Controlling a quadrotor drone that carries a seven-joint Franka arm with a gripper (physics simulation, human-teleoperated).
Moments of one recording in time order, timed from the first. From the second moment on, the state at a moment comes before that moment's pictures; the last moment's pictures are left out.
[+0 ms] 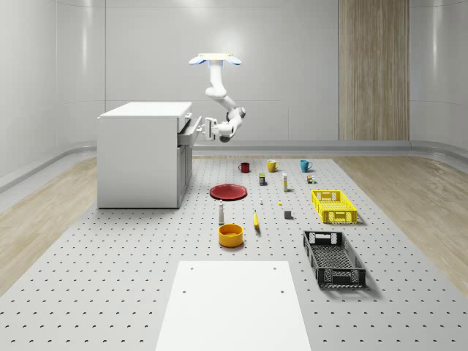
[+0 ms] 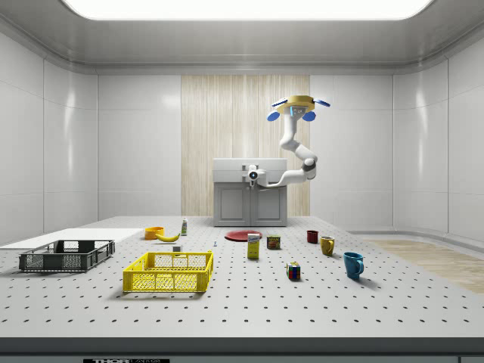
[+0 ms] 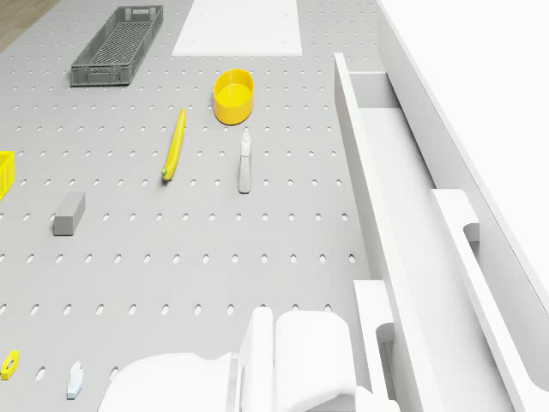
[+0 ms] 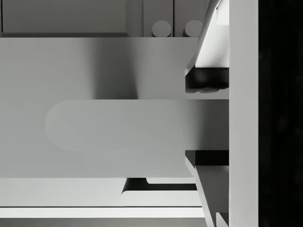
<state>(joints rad) 0.82 -0.94 -0.72 -2.43 1.01 1.95 0.74</state>
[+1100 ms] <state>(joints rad) 0.85 -1.01 -0.79 -2.40 0.90 1.92 0.80</state>
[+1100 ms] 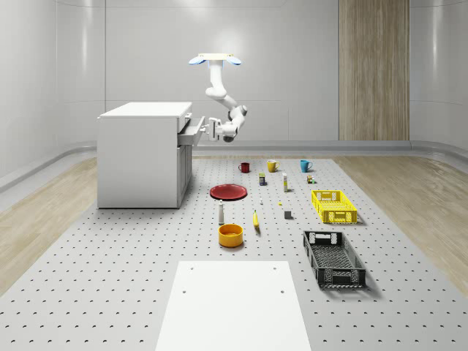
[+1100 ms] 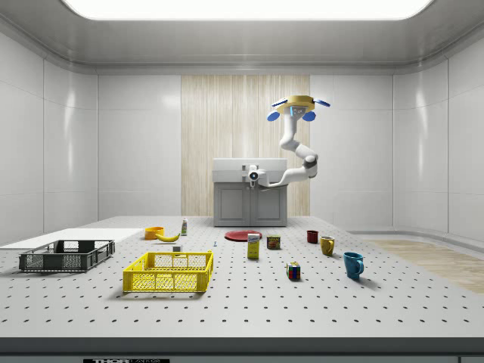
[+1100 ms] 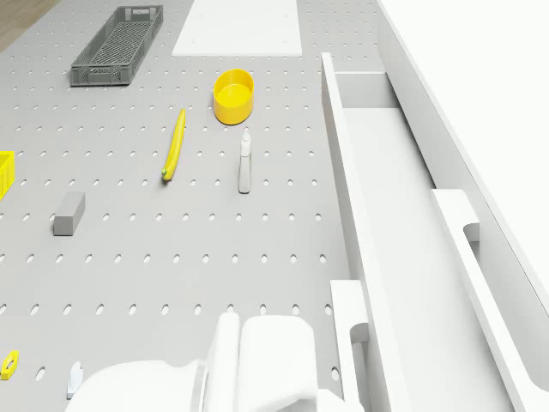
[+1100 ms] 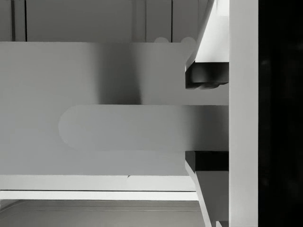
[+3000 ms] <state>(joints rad) 0.87 -1.10 -0.97 -2.28 0.72 1.76 0.88</state>
